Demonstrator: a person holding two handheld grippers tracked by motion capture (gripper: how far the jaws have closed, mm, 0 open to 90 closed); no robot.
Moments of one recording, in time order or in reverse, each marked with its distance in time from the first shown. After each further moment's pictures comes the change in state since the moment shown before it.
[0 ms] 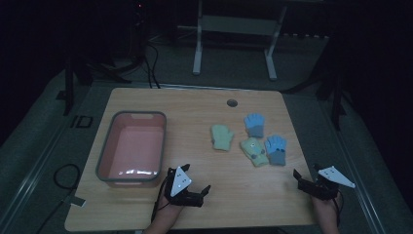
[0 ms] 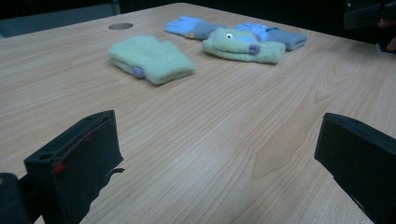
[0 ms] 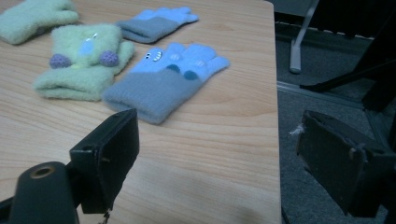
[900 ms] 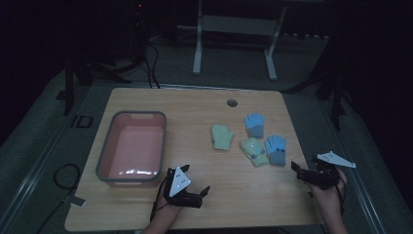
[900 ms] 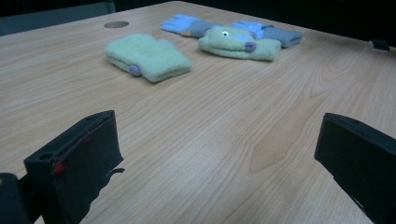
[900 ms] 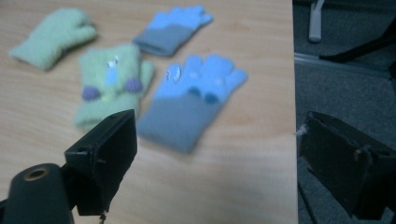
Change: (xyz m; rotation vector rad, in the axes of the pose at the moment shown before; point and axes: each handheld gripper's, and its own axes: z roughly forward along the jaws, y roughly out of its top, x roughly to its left) left arm 0.001 -0.001 -0.002 0.001 -0.018 0.008; right arm 0.008 0.060 0.001 0.143 0.043 0.069
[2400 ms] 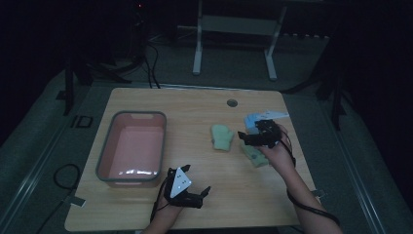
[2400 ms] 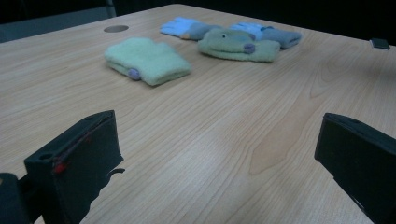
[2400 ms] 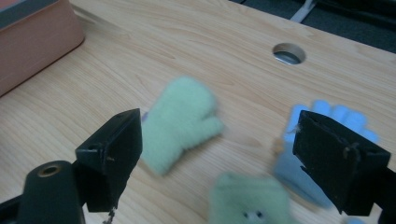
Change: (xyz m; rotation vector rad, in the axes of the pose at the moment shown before) left arm -0.002 0.000 0.001 -0.005 -0.001 0.014; right arm 0.121 0.119 0.099 0.076 0.257 -0.205
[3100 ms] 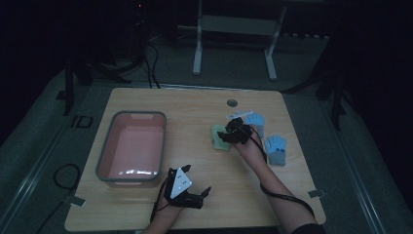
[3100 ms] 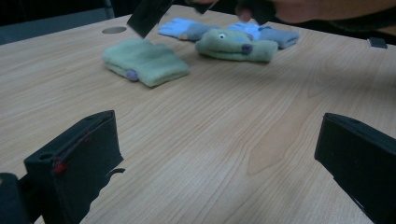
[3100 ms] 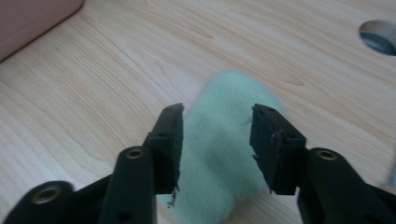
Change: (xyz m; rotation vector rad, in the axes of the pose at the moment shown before) left arm -0.001 0.000 0.000 0.000 -0.003 0.010; right arm 0.034 0.008 0.090 0.137 0.055 -0.042
